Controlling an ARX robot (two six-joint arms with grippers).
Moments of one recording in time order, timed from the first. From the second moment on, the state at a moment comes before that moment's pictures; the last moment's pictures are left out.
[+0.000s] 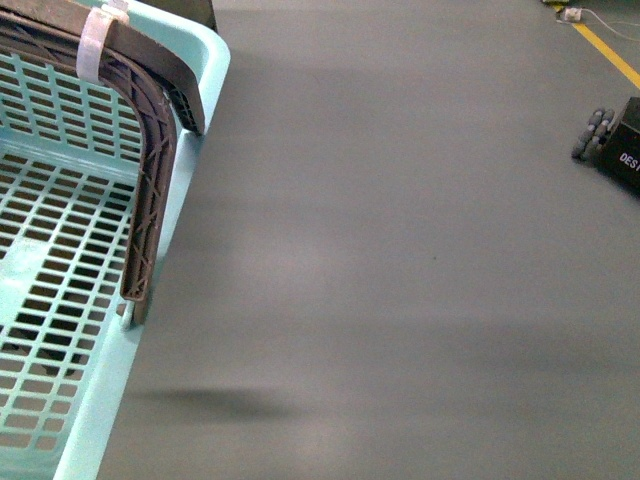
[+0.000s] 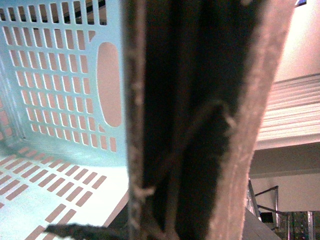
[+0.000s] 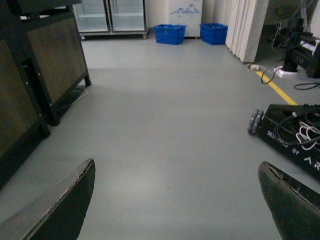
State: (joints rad) left arm -0.29 1.21 0.46 0.64 -0.31 -1.24; right arm 0.00 0.00 0.02 0.00 0.00 0.00
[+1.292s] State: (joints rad) left arm -0.29 1.21 0.46 0.64 -0.31 -1.24; right arm 0.00 0.00 0.02 0.00 0.00 0.00
